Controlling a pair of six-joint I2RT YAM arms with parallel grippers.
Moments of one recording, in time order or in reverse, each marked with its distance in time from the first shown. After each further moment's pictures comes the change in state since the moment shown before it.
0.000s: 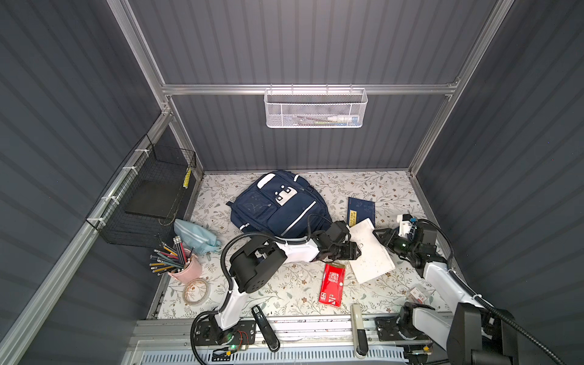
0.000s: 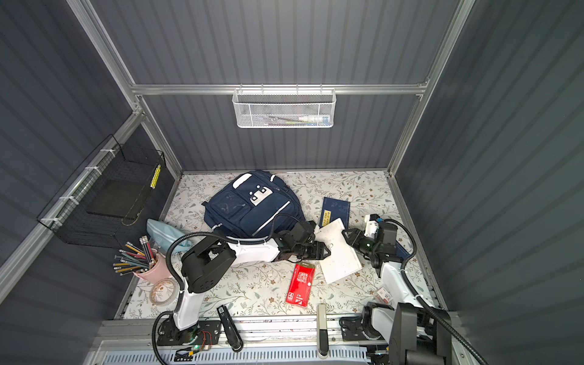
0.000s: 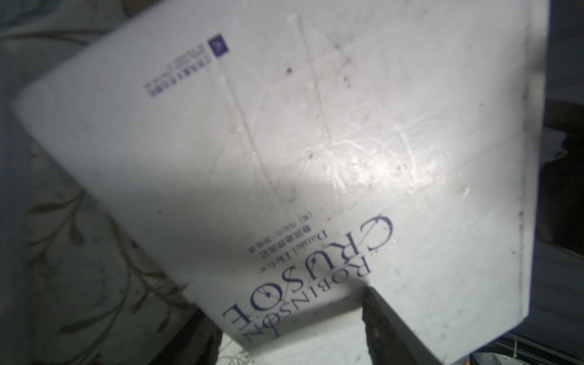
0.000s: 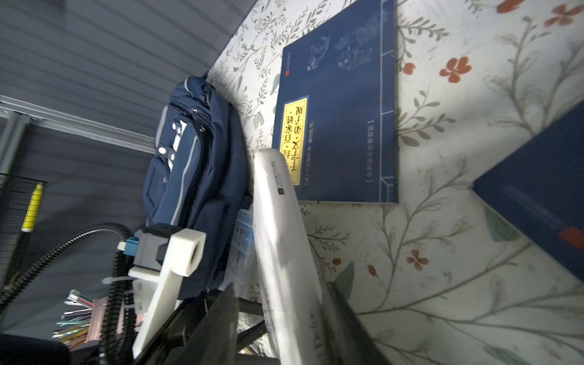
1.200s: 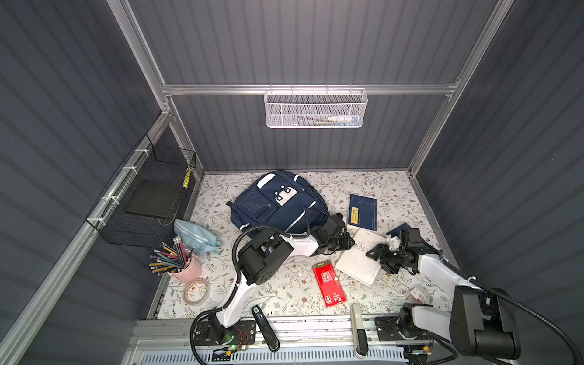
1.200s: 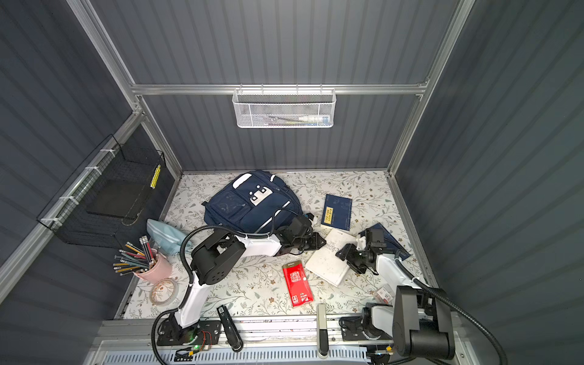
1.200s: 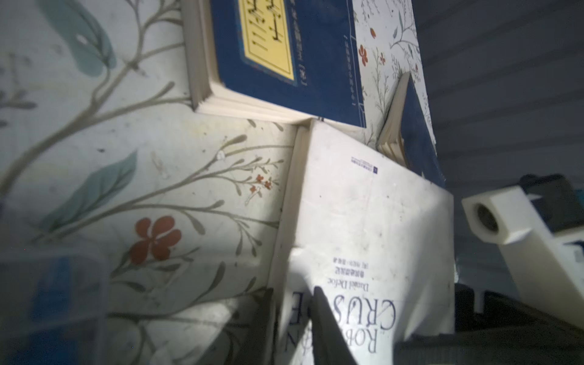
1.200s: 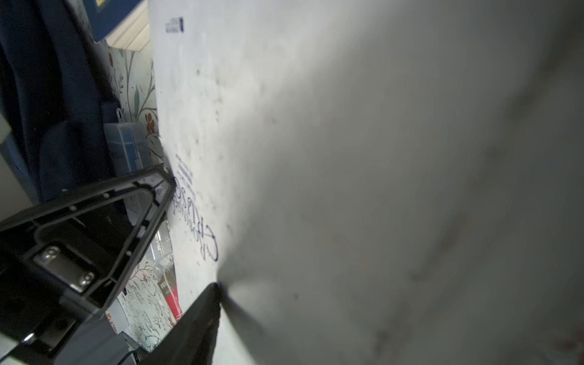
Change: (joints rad) left arm 0.065 0.101 0.049 0.163 -0.020 0.007; right arm 0.091 0.110 0.012 -0.343 0.115 0.014
